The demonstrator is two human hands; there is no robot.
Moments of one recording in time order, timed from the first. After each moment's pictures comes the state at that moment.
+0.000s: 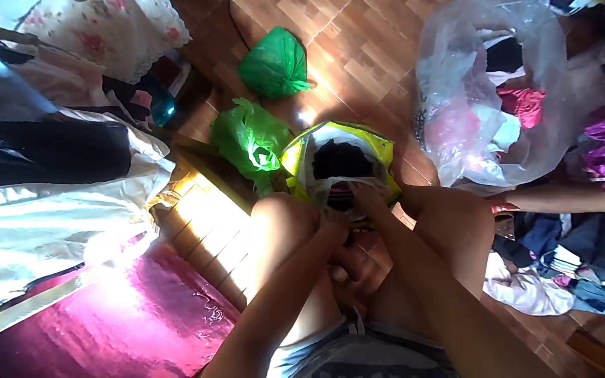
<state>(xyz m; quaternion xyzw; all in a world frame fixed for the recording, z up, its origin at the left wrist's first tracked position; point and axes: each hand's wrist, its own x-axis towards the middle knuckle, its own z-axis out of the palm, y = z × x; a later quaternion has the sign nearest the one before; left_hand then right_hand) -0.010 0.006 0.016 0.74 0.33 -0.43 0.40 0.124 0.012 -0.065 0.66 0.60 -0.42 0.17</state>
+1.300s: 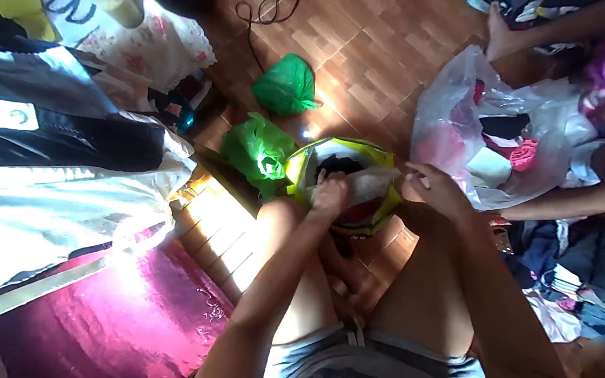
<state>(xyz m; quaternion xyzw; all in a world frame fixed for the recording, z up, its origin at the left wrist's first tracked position) -0.012 0.059 0.053 0.82 0.48 -0.02 0.30 0.234 -0.002 0.090 0.72 0.61 -0.31 -0.12</state>
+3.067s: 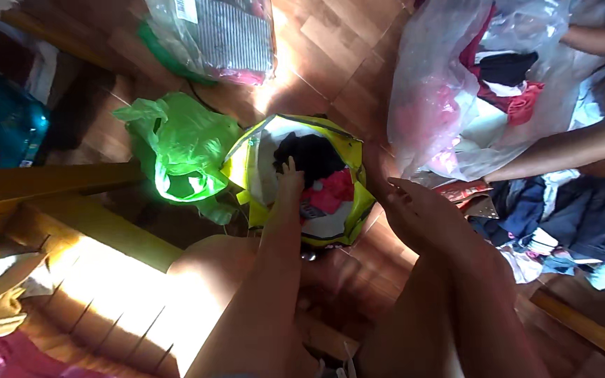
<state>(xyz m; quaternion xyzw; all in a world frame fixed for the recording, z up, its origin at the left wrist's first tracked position) 0.031 0.130 -0.201 0.69 0.52 -0.33 0.37 0.252 -0.002 0.053 0.76 0.52 -0.39 0.01</state>
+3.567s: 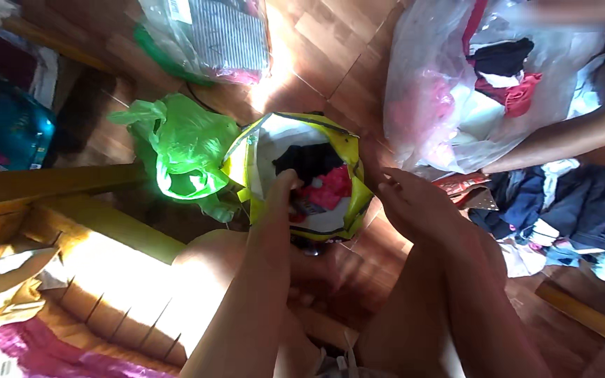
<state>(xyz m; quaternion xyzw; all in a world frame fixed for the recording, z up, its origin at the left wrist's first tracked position) 0.023 0.149 -0.167 0.58 0.54 -0.39 0.47 0.246 0.004 0.054 0.77 0.51 -0.39 0.00</state>
